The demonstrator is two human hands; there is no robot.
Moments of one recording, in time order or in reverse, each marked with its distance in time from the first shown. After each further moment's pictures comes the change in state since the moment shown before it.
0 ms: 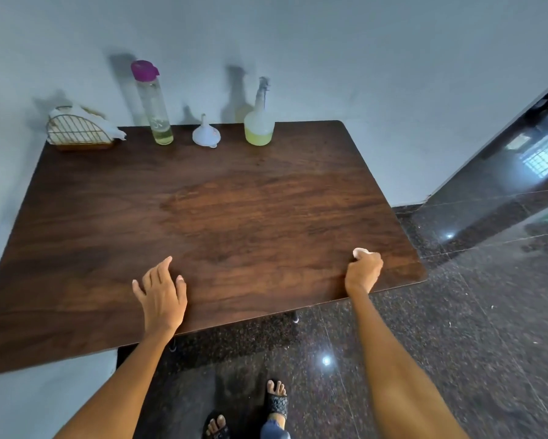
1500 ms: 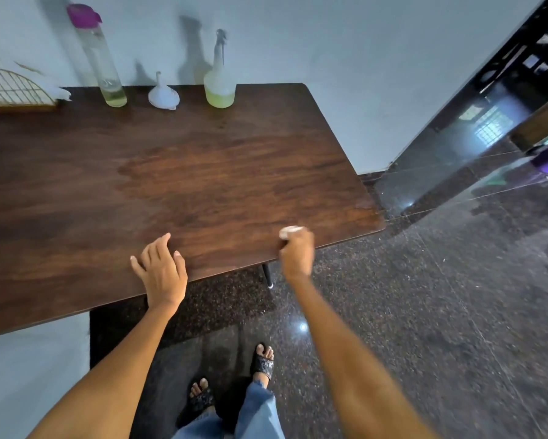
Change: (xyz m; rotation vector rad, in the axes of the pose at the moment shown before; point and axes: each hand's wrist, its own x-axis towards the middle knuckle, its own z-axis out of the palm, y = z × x) left_hand -0.053 0.035 0.016 -0.087 -0.013 0.091; right_hand -0.091 0.013 0.022 -0.116 -0.135 -0.356
